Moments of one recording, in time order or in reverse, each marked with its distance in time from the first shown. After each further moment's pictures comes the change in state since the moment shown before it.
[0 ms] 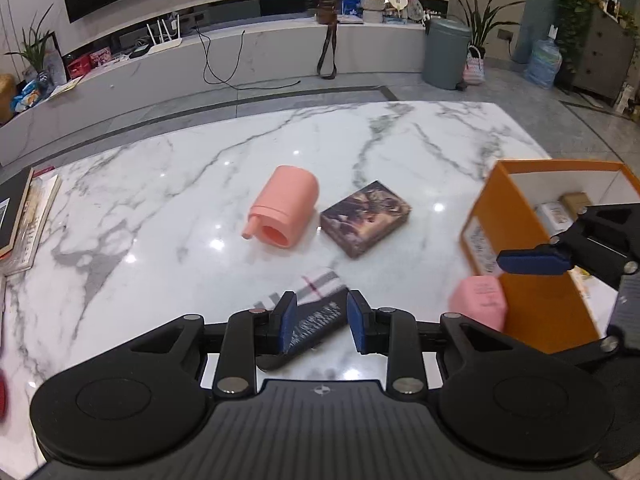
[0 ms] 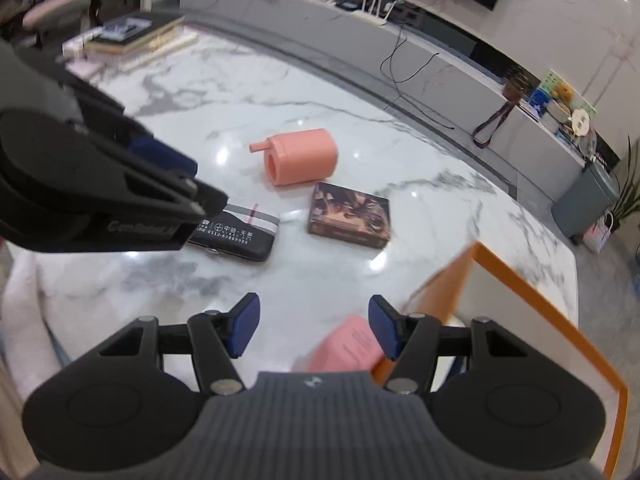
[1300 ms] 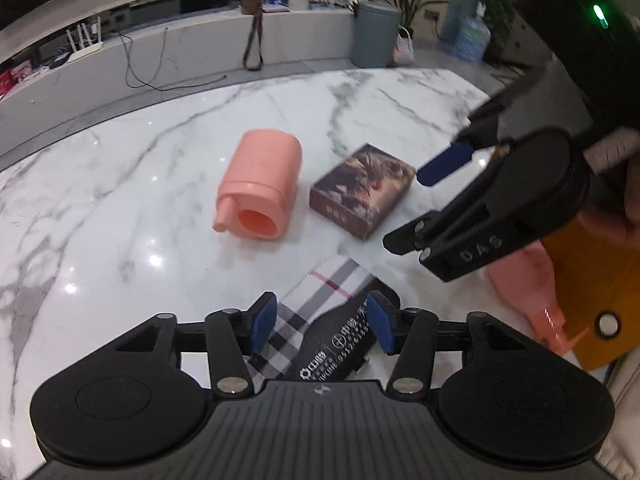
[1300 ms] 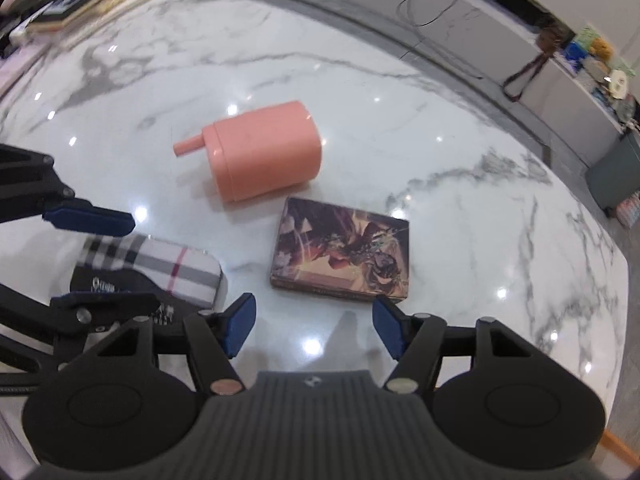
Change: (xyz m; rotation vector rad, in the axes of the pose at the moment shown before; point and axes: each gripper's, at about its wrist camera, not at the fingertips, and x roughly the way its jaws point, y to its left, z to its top) left arm 0.074 0.044 -0.017 0.152 0.003 -0.228; right arm 0.121 -0.040 0.062 0.015 0.171 0.105
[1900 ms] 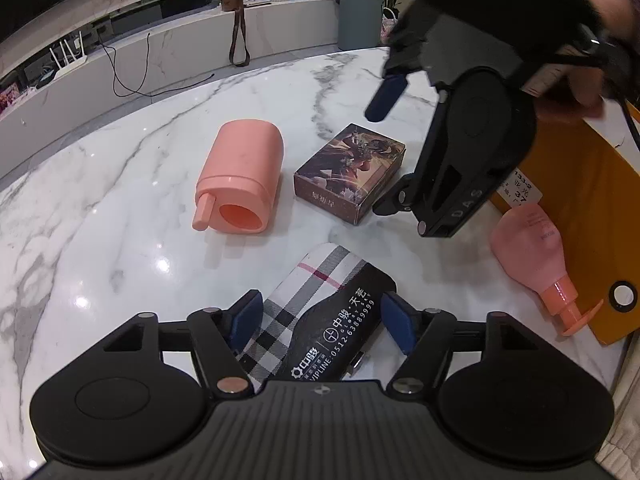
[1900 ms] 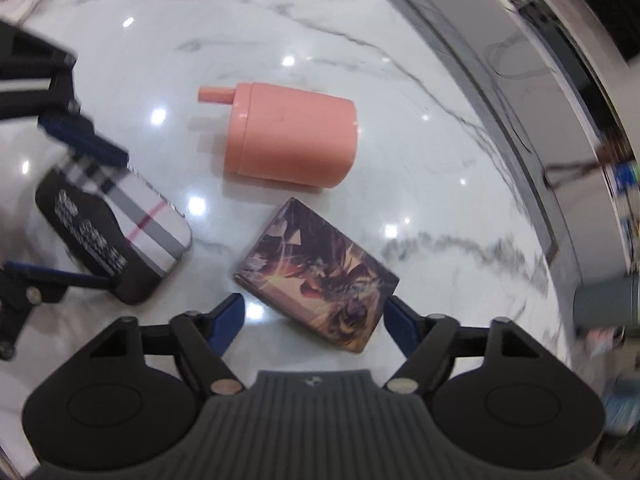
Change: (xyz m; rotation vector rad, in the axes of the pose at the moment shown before) left arm 0.011 -0.014 0.000 0.086 0.030 0.029; right arm 0.022 0.004 0.027 -0.509 0.085 -0.052
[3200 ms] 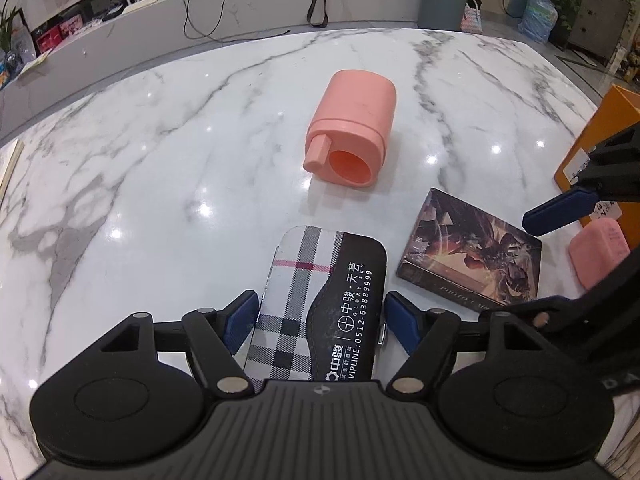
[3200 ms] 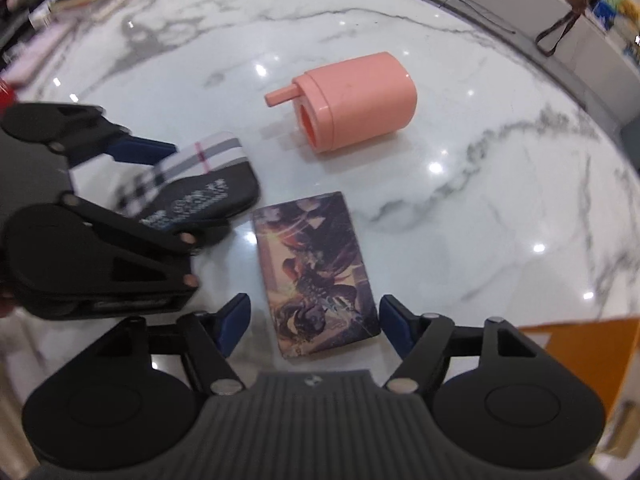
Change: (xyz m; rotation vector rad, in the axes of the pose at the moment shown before) left arm -0.002 0.041 -0.015 -0.191 0.105 0.130; right arm -0.030 0.046 -0.017 0.580 -0.024 0.182
